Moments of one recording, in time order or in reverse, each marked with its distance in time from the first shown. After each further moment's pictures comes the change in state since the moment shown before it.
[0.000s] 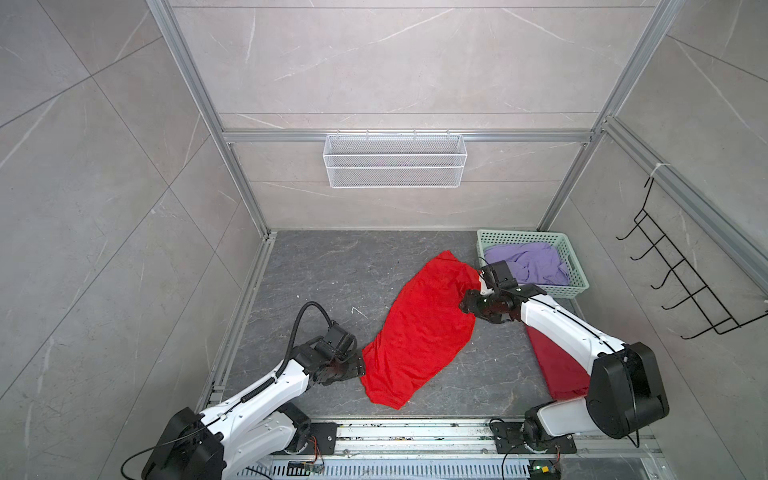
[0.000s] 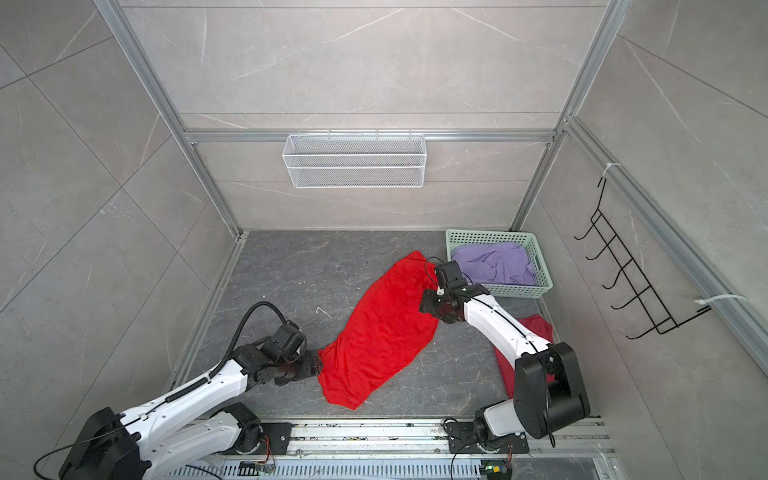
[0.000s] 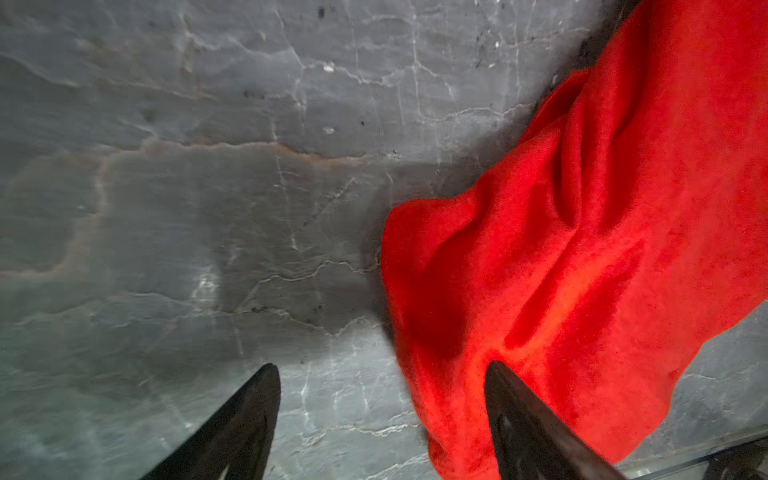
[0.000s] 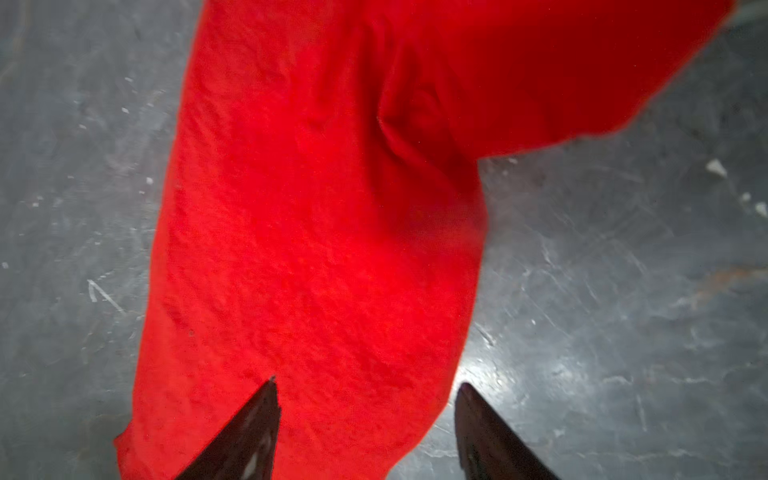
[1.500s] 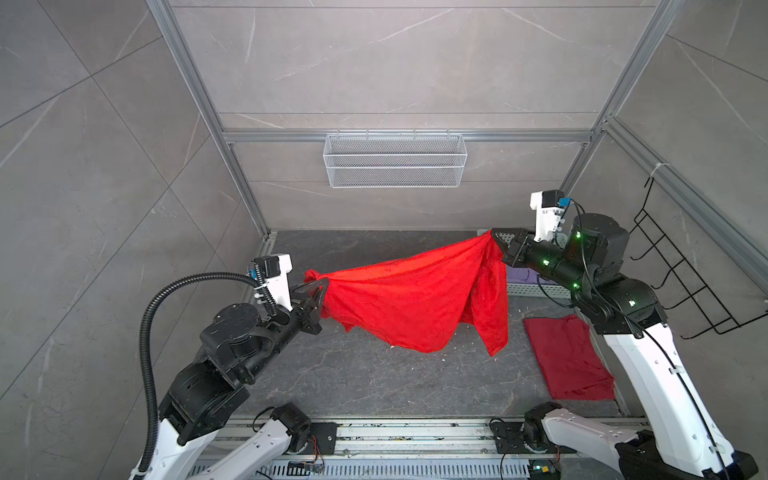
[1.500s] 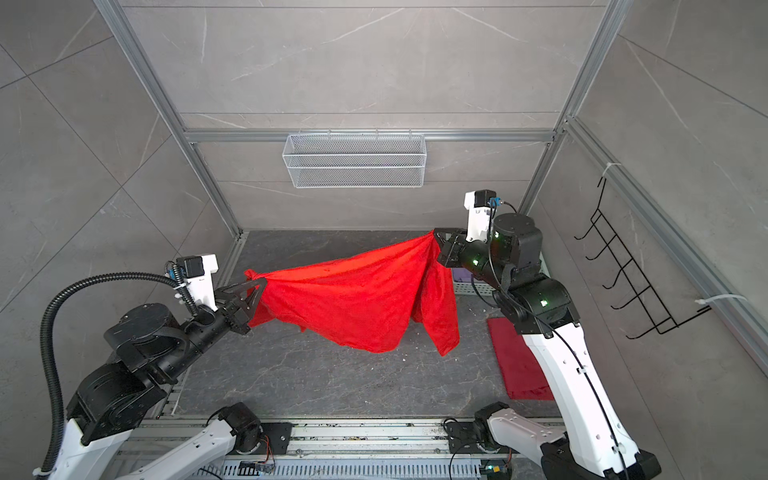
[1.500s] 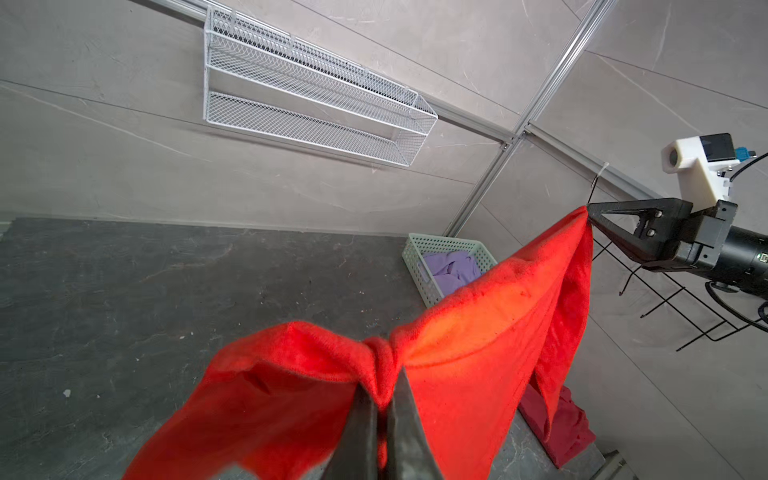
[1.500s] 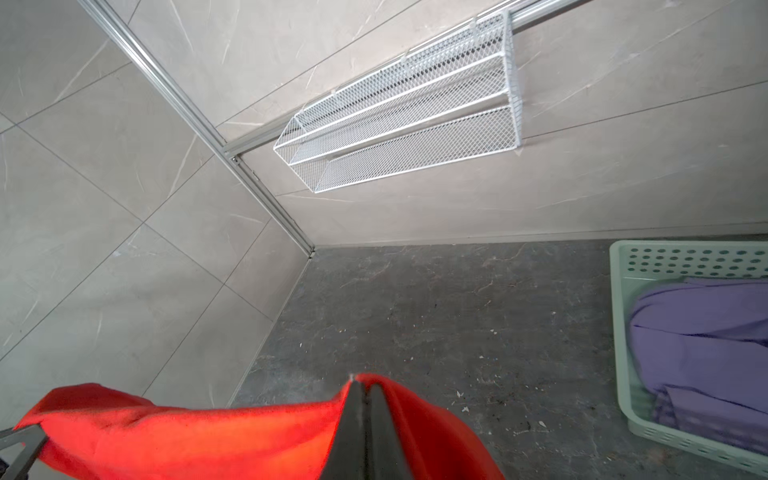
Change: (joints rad) left arm -0.019 -0.370 0.767 -0.100 -0.235 0.421; right arm 0.038 -0.278 0.668 -0.114 -0.120 -0.193
